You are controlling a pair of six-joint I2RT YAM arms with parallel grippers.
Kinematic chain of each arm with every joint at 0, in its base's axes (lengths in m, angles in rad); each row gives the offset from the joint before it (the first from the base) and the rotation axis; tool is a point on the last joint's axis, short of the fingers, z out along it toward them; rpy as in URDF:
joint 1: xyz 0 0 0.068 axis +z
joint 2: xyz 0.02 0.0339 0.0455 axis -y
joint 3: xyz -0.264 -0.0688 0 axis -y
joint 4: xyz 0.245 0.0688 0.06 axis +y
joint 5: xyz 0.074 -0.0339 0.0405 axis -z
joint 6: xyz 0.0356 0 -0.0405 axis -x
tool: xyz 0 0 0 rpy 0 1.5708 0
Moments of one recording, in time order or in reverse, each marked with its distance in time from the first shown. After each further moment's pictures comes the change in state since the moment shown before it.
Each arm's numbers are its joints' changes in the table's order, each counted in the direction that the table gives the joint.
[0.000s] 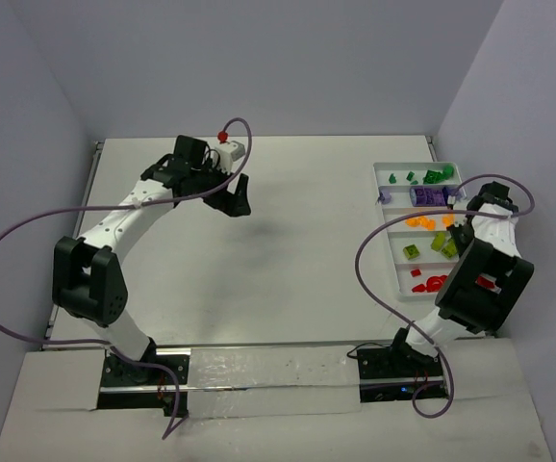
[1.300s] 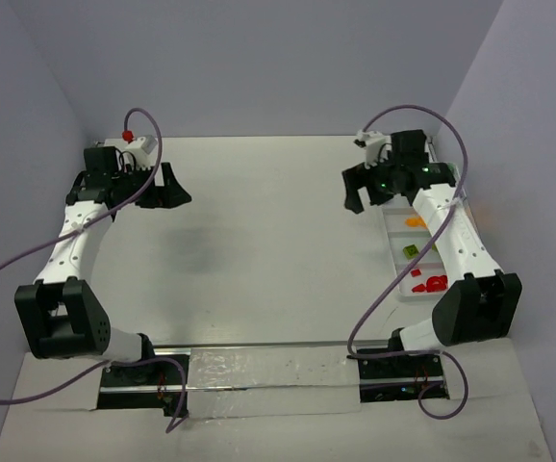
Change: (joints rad) left arm 0.452 0.228 -0.200 -0.055 0.189 0.101; right arm 0.648 0.116 0.258 -0.047 -0.457 -0.364
